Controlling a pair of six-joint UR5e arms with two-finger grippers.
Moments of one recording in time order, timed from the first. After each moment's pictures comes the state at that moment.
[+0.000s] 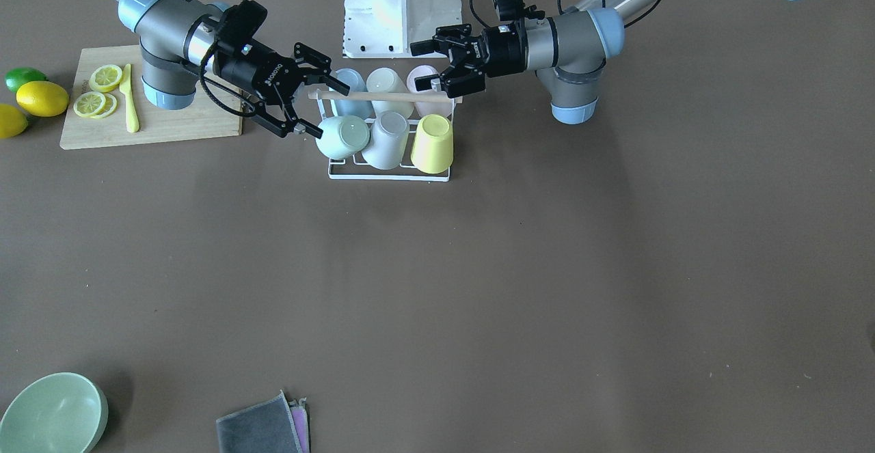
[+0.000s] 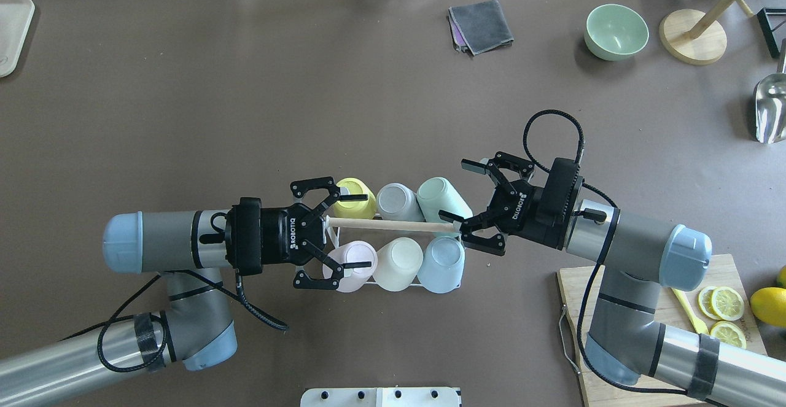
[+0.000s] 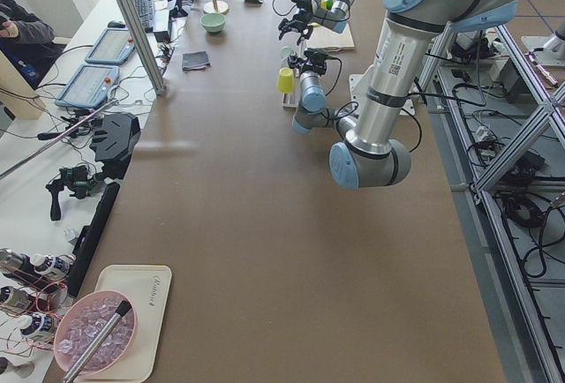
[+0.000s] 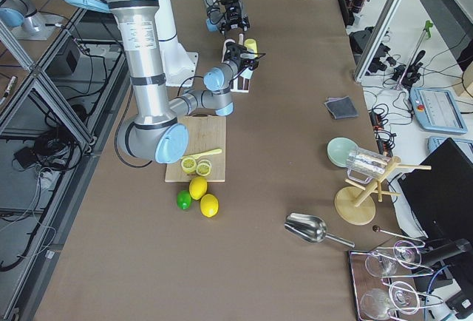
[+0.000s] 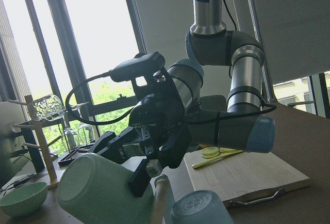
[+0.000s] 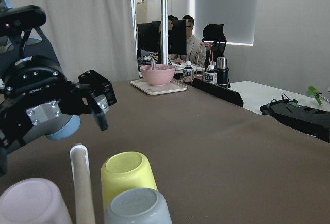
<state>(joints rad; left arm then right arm) -0.42 -2.06 -1.44 -3.41 -1.79 0.00 0.42 -1.32 1.60 0.13 1.51 0.31</state>
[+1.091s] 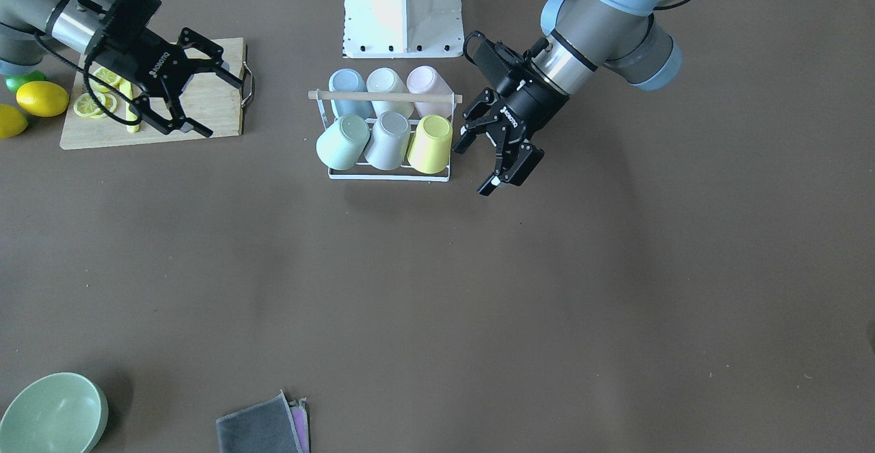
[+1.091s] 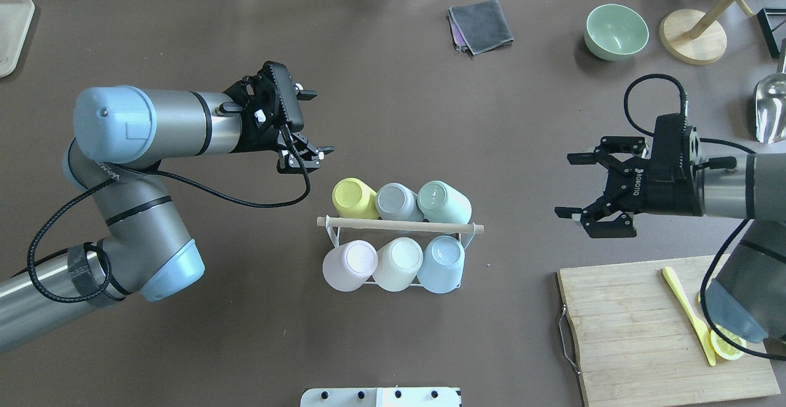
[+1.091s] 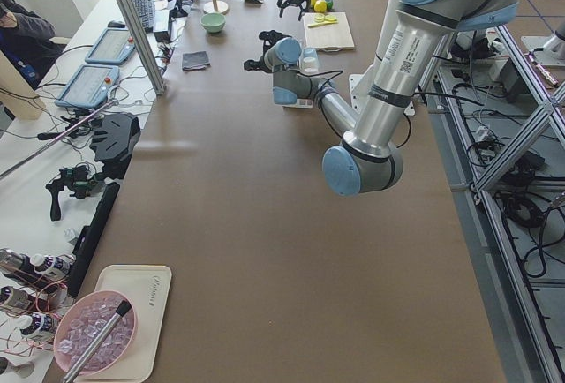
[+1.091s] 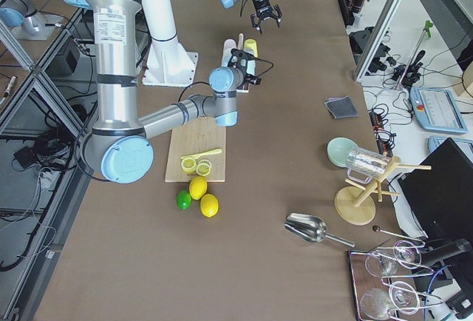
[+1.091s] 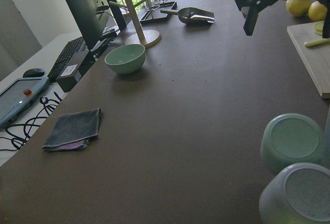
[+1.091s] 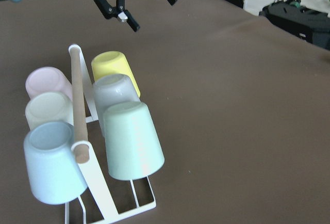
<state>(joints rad) -0.65 -2.04 -1.71 -2.37 -1.75 -0.01 0.77 -1.61 1.86 -0.26 2.08 0.32</state>
